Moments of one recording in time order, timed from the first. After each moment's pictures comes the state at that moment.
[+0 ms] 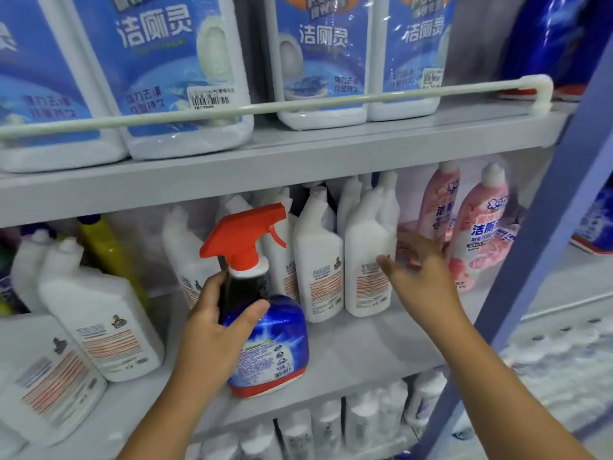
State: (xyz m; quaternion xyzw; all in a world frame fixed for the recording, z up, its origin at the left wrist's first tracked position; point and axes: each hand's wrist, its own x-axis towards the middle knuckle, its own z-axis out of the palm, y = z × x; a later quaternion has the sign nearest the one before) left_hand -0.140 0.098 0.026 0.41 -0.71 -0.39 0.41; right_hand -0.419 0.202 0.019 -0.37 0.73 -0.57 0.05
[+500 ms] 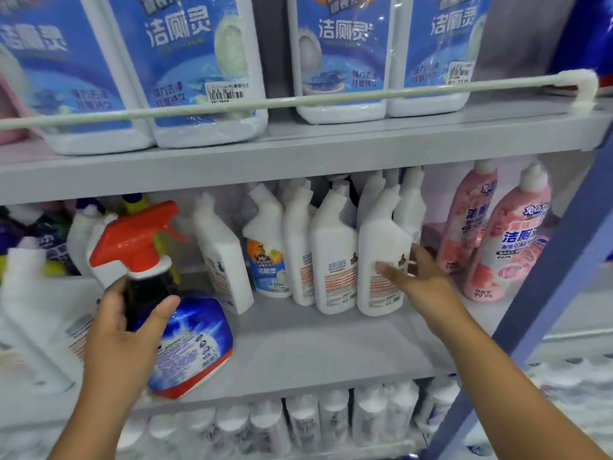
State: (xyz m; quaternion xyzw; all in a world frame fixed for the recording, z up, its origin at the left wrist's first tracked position) left_hand -0.054 0.098 0.029 0.51 -0.62 -0.28 0.53; right_hand -0.425 0.194 0.010 -0.38 0.65 -0.60 0.27
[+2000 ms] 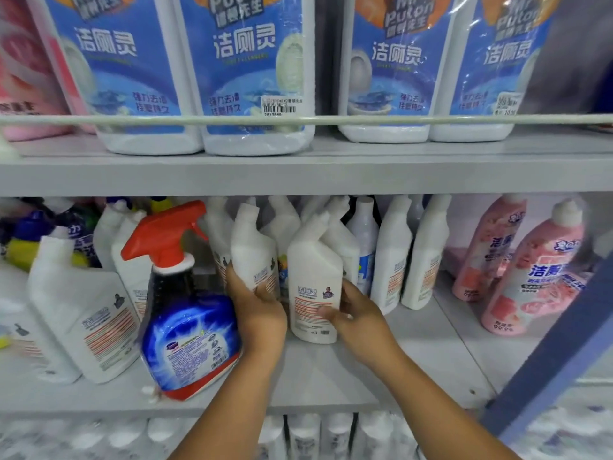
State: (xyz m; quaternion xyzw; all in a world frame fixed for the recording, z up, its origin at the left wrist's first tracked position) left_hand -0.200 0.060 -0.020 0.57 -0.49 -0.36 0.56; right_hand -0.344 0.139 -0.028 -0.51 0.64 -0.49 0.29
